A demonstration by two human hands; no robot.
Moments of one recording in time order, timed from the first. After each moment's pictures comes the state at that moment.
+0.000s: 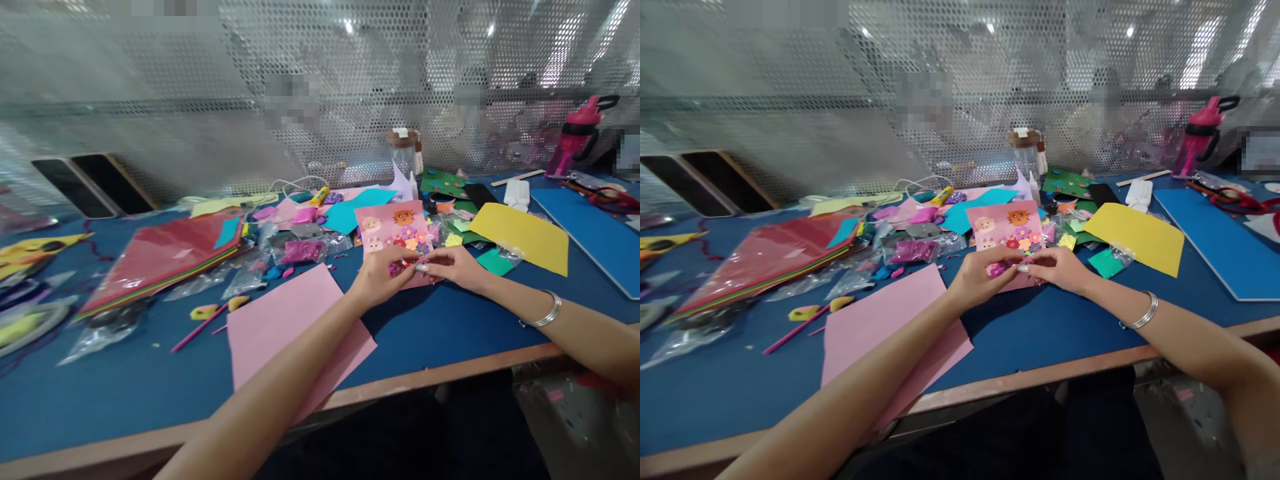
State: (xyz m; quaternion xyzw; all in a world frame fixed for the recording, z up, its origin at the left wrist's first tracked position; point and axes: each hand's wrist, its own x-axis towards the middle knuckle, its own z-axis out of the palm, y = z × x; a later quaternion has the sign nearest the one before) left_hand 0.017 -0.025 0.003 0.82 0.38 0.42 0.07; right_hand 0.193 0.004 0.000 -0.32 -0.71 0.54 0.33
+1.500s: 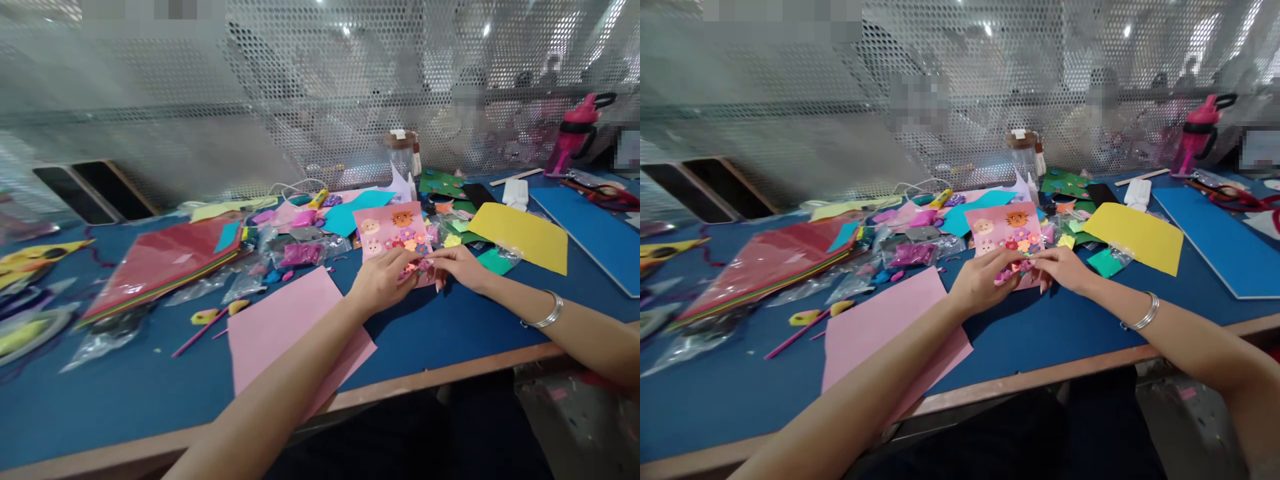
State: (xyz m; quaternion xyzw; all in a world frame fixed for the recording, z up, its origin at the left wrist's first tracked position) left_hand 0.018 -0.027 -0.001 0.86 0.36 0.33 -0.15; right_hand 0.196 0.002 0.006 -0.32 -0.69 0.57 0.32
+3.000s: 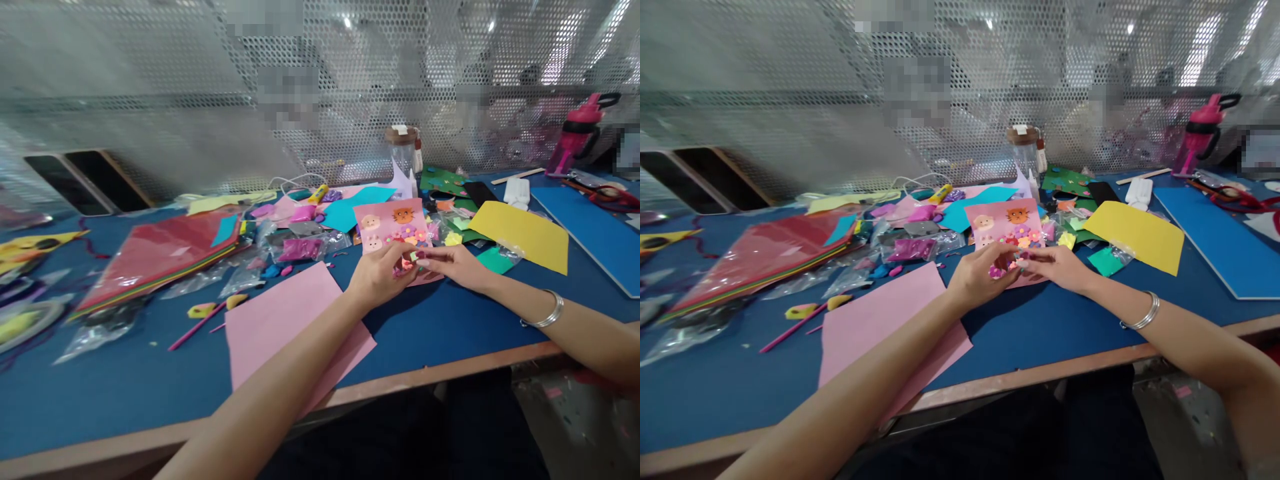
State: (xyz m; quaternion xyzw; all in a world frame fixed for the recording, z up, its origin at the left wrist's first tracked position) left_hand 0.018 -0.027 -0.001 0.83 0.39 0.38 -0.11; right_hand 0.194 0.001 0.002 -0.30 -0.68 0.59 0.32
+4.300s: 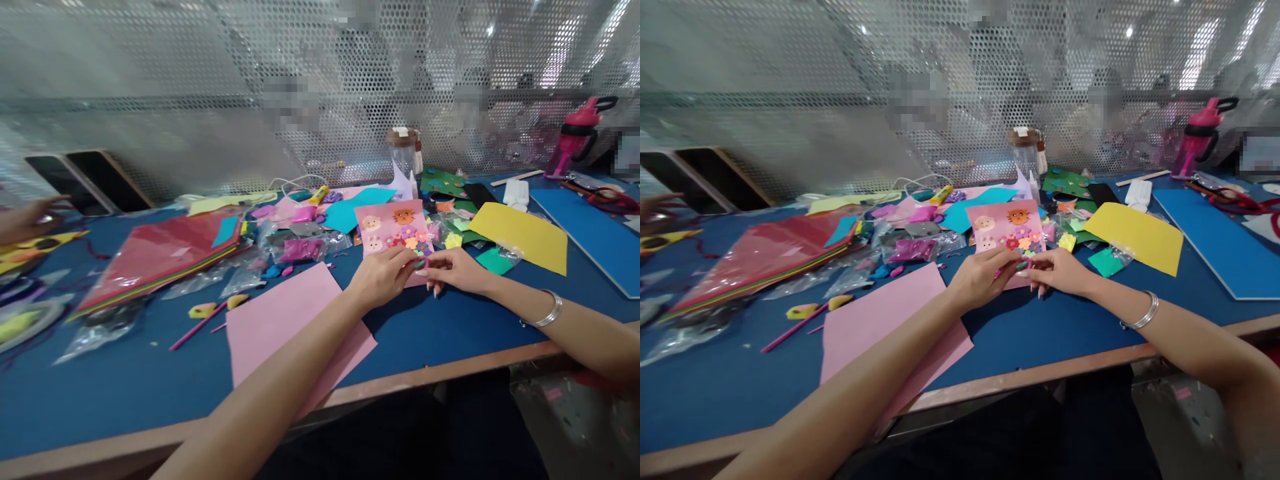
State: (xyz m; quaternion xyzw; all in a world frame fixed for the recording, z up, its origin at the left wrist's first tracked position) left_hand 0.016 -0.025 0.000 0.87 0.36 0.32 -0.13; right_hand 0.195 -0.002 0.004 -0.30 -0.74 0.54 0.27
